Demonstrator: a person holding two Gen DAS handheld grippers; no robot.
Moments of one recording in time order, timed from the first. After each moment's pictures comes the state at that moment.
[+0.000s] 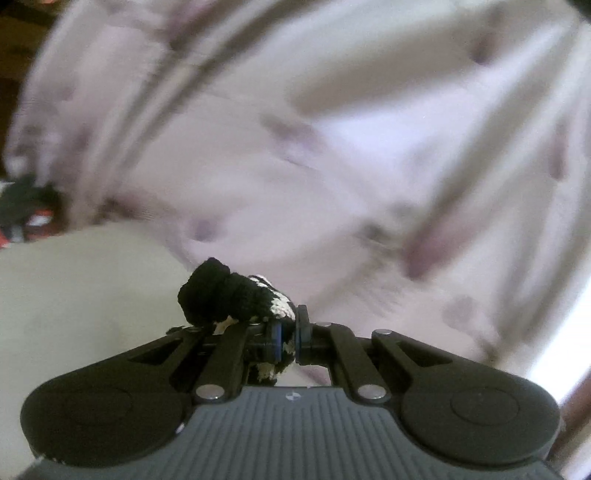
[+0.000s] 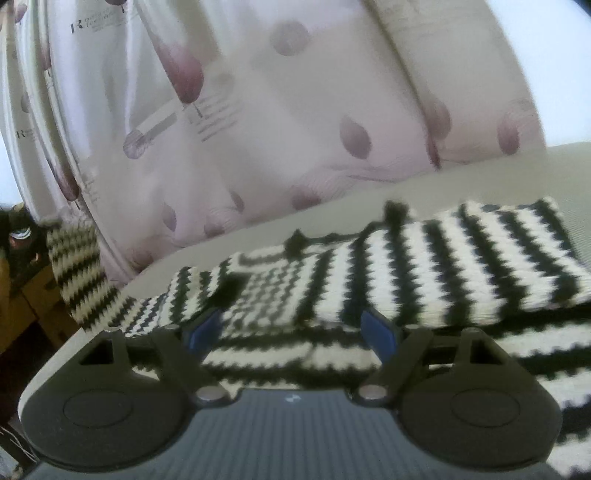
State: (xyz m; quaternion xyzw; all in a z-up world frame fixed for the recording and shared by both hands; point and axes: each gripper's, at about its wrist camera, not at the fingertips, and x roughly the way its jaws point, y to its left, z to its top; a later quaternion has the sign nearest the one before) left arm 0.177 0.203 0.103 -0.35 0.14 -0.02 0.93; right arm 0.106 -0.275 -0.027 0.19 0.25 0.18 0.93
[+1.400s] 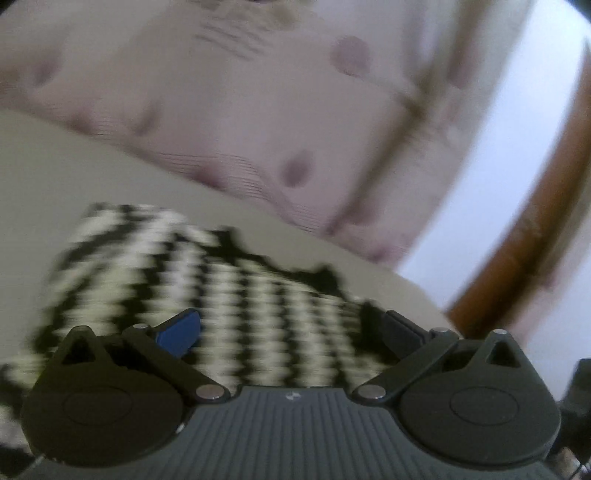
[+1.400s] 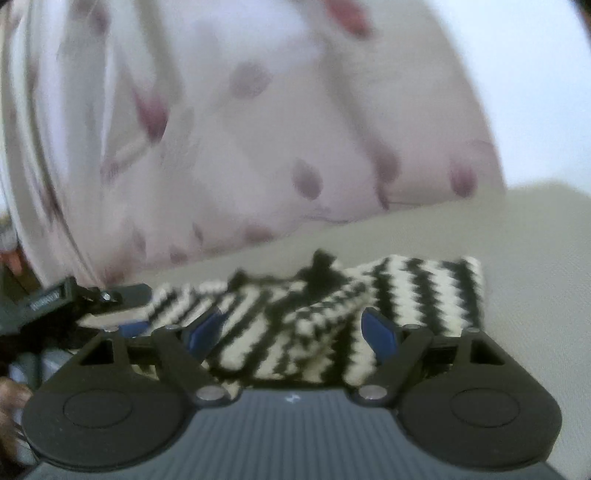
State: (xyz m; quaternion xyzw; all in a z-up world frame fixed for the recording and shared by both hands) left arm 0.205 -0.006 -0.061 -0.21 0.25 -0.19 0.92; right arm 0.122 -0.330 -0.019 0.13 0.23 0.15 0.95
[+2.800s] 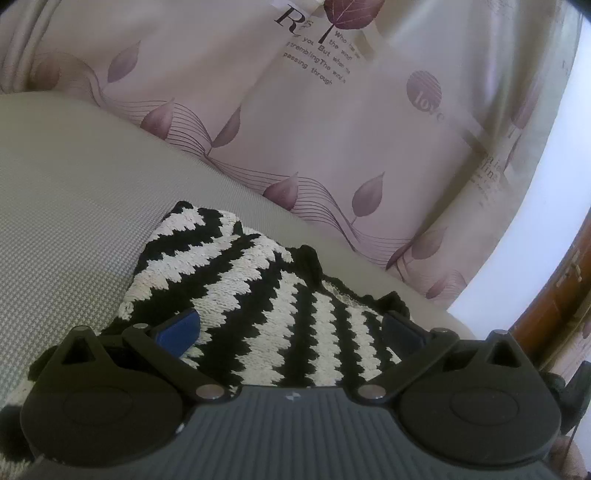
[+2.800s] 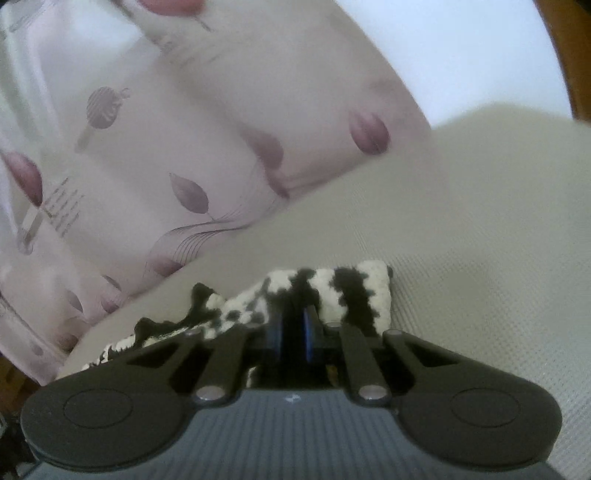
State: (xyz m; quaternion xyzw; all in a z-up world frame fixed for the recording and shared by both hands) left arm 0.204 0.018 -0.083 -0.25 0.23 -0.11 0.93; right arm 0.208 -0.432 -0.068 0.30 0.28 0.07 0.91
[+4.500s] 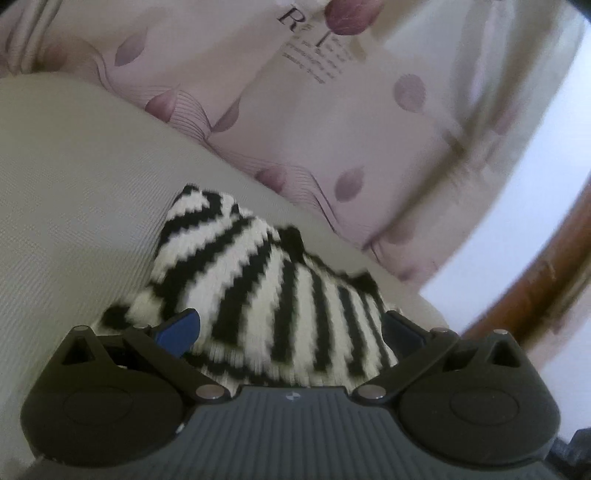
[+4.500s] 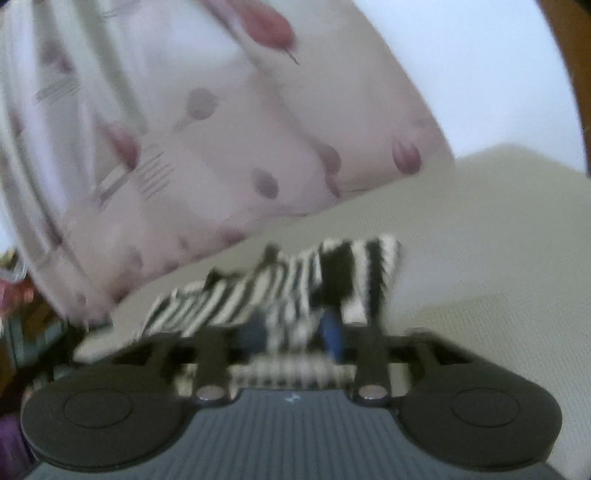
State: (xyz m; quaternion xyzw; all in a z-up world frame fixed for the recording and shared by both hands) left arm 0.149 0.047 -0.062 -0.27 0.27 -0.15 0.91; right arm 0.040 -0.453 -0.028 0.22 0.25 0.16 0.93
